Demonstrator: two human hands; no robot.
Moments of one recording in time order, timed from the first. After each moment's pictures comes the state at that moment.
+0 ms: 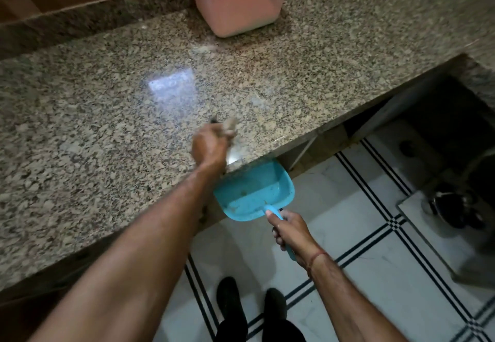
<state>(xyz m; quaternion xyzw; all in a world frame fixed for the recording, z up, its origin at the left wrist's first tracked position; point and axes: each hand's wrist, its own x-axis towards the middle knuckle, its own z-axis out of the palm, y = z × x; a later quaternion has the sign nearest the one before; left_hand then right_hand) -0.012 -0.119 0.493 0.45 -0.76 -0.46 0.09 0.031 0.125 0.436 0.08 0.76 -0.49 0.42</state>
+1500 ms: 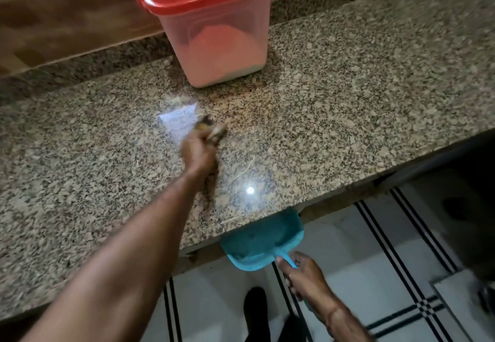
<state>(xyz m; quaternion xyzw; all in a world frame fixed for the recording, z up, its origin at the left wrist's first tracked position) -0.220 -0.124 0.480 0.48 -0.72 -0.46 0.17 -0.189 0.203 0.384 0.03 0.76 -0.43 0.48</state>
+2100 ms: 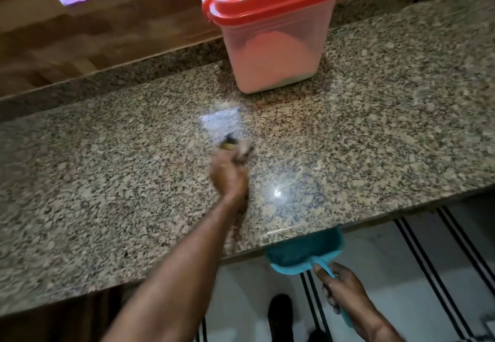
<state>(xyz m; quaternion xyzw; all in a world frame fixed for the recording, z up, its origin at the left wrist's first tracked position) -0.181 -0.121 0.488 0.54 -0.76 -0.31 0.20 -0.195 0.185 0.385 0.06 0.74 -0.43 0.52</state>
